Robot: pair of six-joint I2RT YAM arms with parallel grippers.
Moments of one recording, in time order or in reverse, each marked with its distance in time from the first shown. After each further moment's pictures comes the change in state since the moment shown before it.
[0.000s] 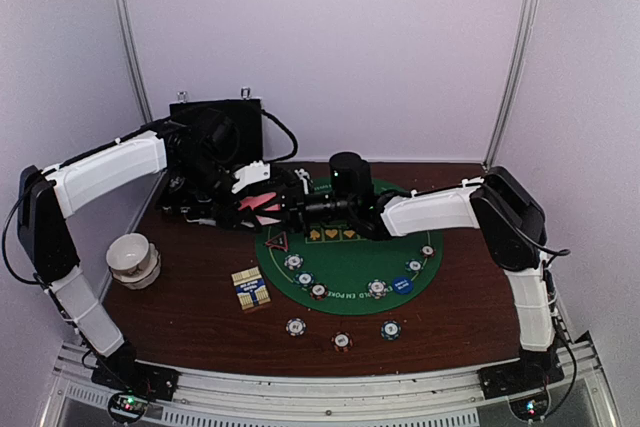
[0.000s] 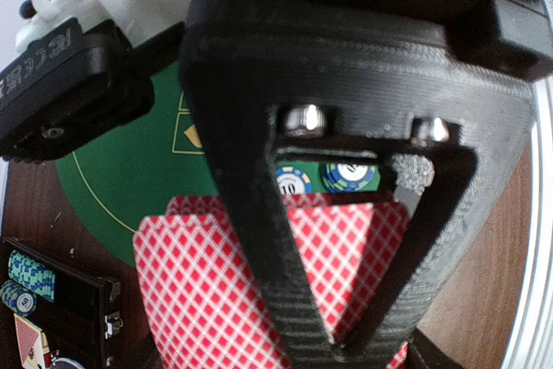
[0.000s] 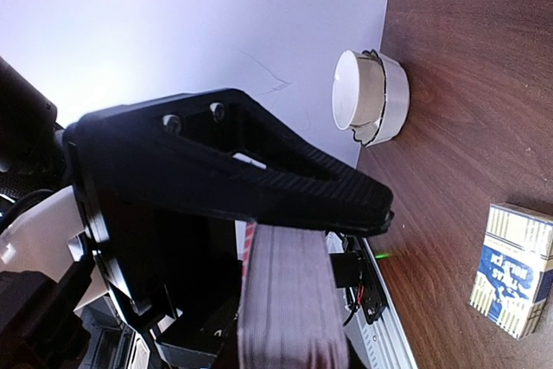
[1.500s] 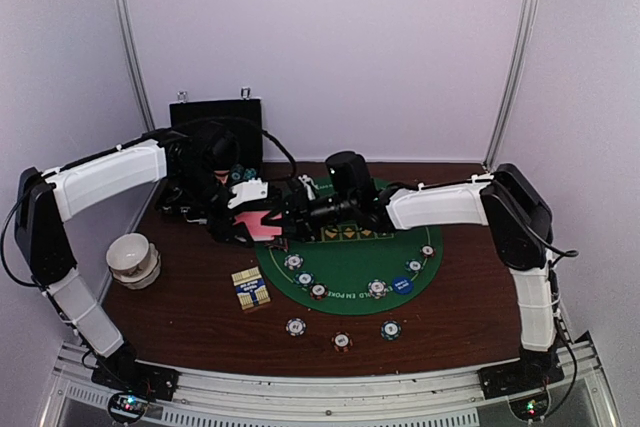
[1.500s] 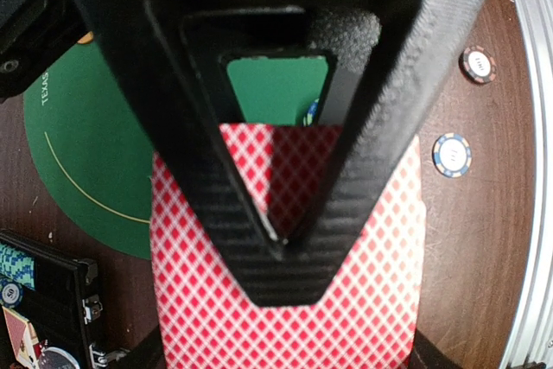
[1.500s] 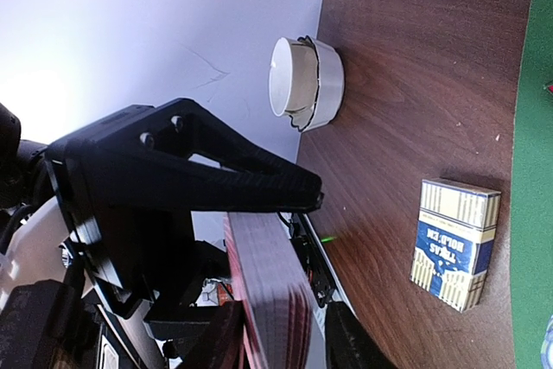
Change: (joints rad) left arm -0.008 -0.022 -0.078 -0.027 -0.058 0.068; right arm -0.011 -0.034 0.017 -0.303 0.010 -0.204
